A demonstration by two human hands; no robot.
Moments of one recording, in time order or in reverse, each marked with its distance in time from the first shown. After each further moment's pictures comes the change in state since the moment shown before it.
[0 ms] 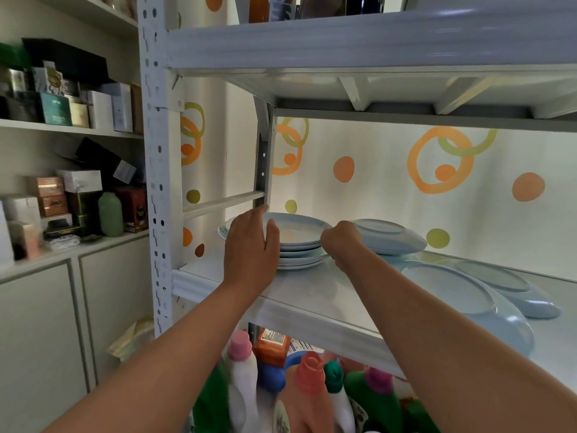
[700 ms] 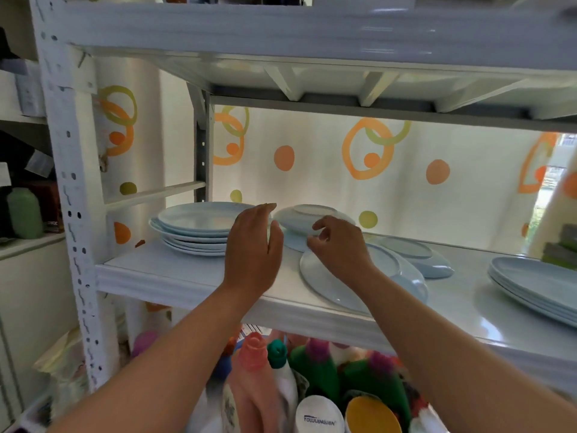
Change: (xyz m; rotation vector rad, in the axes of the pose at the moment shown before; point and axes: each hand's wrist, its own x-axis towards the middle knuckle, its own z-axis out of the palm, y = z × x) left_hand -0.039 0.064 0.054 -0.083 -0.033 0.265; right_hand -0.044 0.068 -0.088 -0.303 0.204 -0.383
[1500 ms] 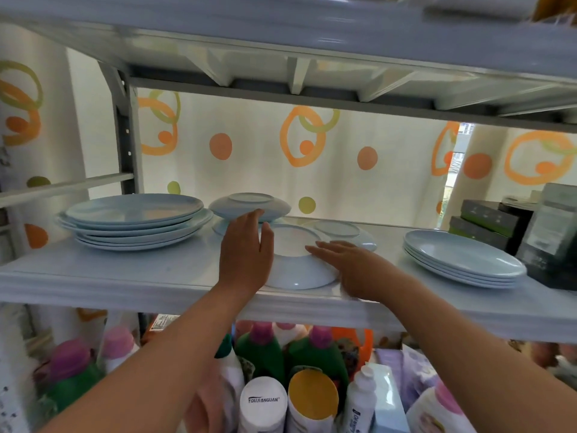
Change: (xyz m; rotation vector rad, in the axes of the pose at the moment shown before) left_hand -0.023 0.064 0.072 -0.134 -0.145 -0.070; right_hand -0.051 0.113 -0.097 -0.688 -0.440 -0.228
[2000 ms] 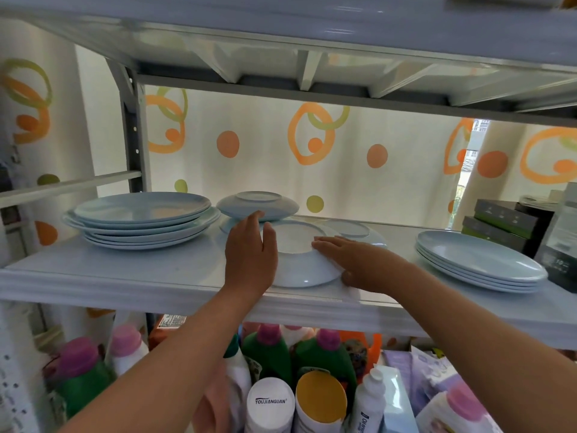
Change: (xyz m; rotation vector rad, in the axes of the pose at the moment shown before) left_hand 0.001 -0.005 0.002 -0.062 0.036 -0.070; right_hand 0.014 -0.008 -0.016 -0.061 -0.071 -0.053
